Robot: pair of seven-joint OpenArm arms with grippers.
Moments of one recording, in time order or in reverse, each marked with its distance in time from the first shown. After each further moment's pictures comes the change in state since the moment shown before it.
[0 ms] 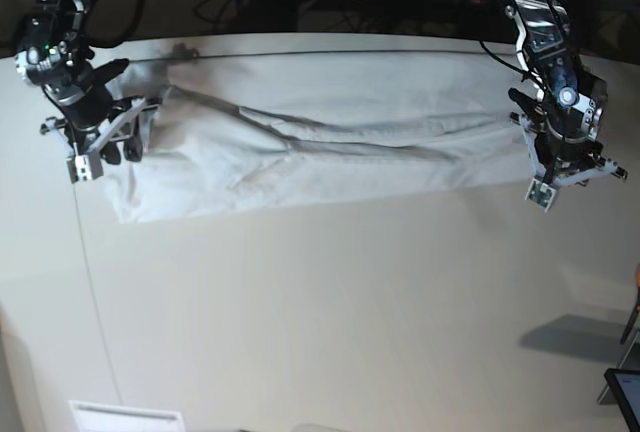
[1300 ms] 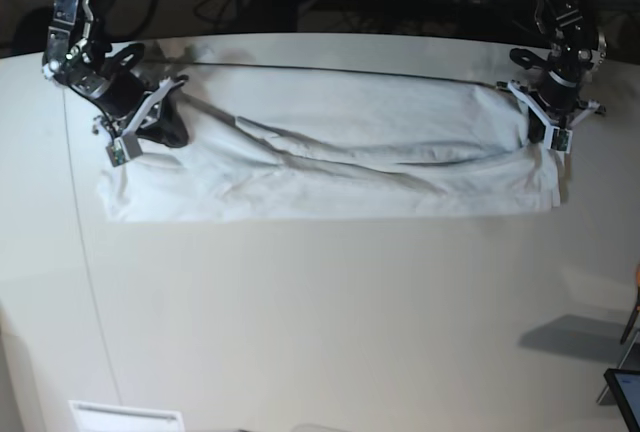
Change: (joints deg) left arm 6.8 -1.9 -7.8 -23.5 -13.7 4.2 -28.1; right arm 4.2 -1.6 0.3 -22.1 2.5 20.4 12.1
